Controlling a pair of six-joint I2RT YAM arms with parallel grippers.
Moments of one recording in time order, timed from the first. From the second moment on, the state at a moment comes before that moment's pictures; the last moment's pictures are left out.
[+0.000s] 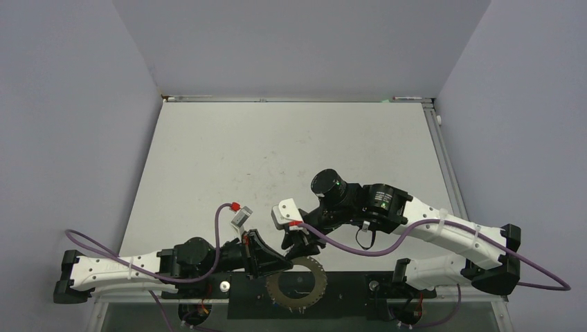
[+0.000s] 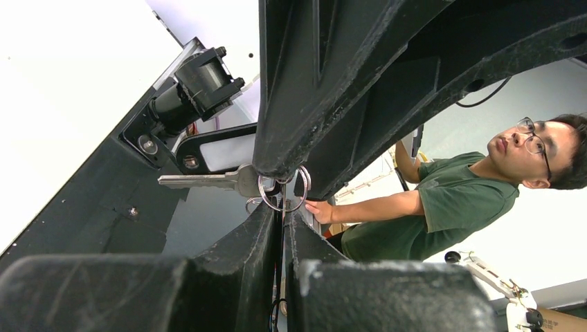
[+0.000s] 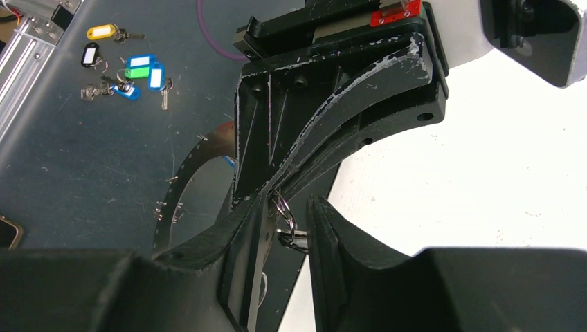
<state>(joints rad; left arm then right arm) -1.48 0.41 0.29 0.24 -0.07 -1.04 1.19 1.21 1.29 -0.73 -0.70 -0.37</state>
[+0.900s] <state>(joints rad) -1.48 0.33 0.32 0.15 -0.10 -0.99 1.18 1.20 1.29 -0.68 -0.67 -0.31</state>
